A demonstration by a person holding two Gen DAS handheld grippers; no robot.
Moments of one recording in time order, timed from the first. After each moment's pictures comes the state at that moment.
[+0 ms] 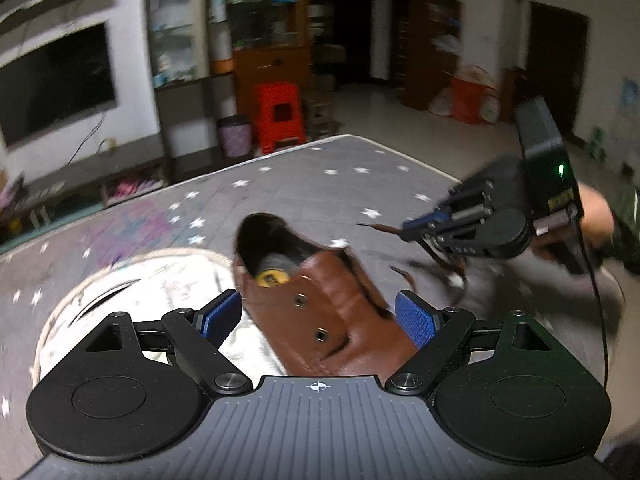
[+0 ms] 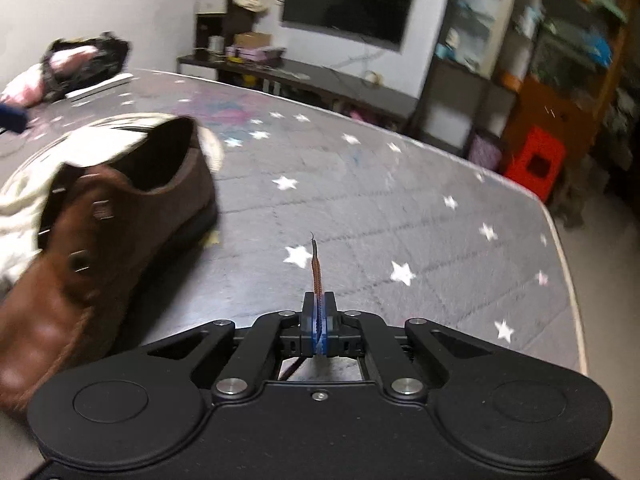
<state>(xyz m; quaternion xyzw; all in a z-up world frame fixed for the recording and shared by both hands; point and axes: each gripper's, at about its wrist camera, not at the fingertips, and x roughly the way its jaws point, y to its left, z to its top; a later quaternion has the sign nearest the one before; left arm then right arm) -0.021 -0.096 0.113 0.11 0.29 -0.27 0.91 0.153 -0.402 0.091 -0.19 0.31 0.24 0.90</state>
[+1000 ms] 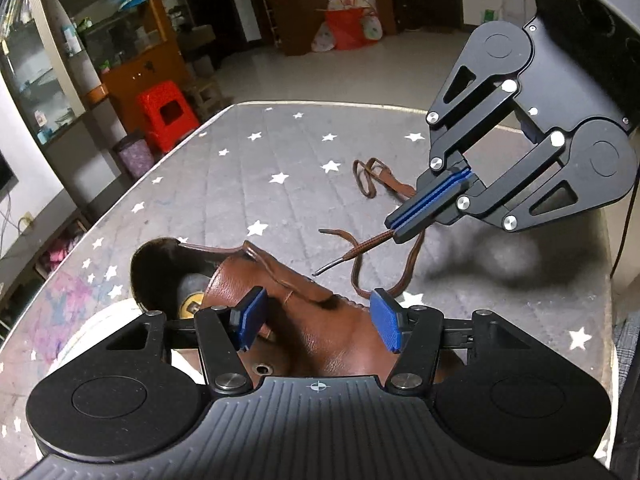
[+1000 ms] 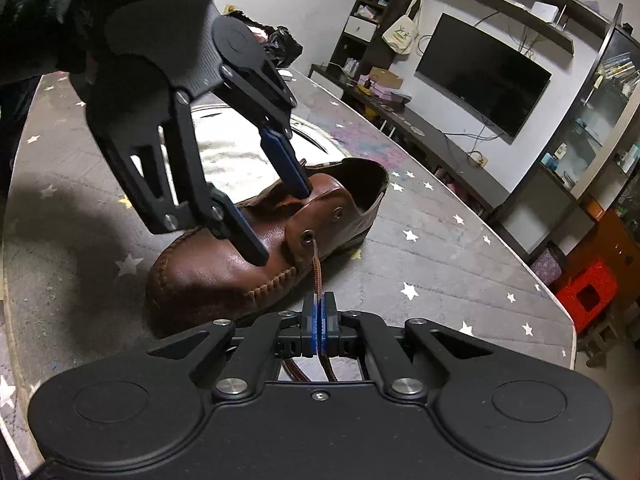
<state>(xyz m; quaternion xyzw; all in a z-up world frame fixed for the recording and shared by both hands) 0.016 -0.141 0.072 0.26 0.30 -0.40 0.83 0.070 -0.378 0.125 -0.30 0.25 0.38 0.84</state>
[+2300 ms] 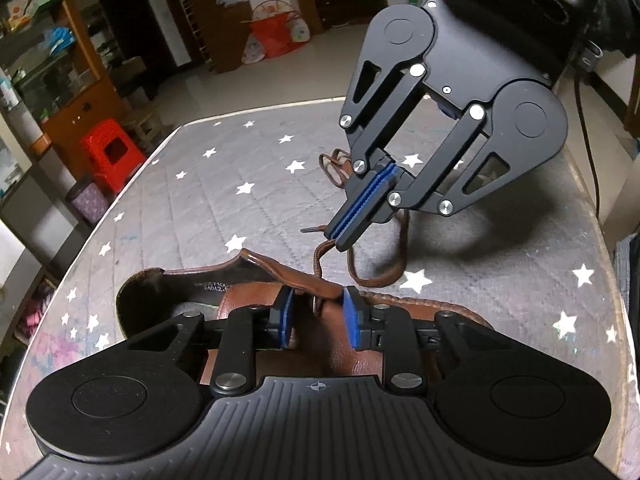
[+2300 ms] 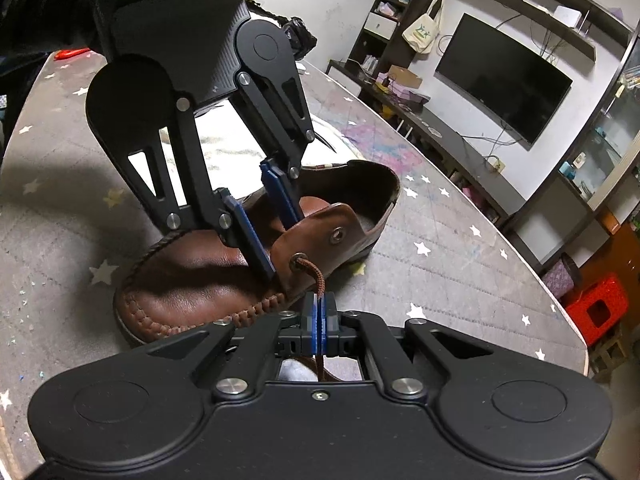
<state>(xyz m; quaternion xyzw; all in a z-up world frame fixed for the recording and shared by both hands) 0.033 -0.136 0.068 0.33 0.26 -0.48 0.77 0.096 -0.368 0.118 -0.32 0.25 0.40 0.82</state>
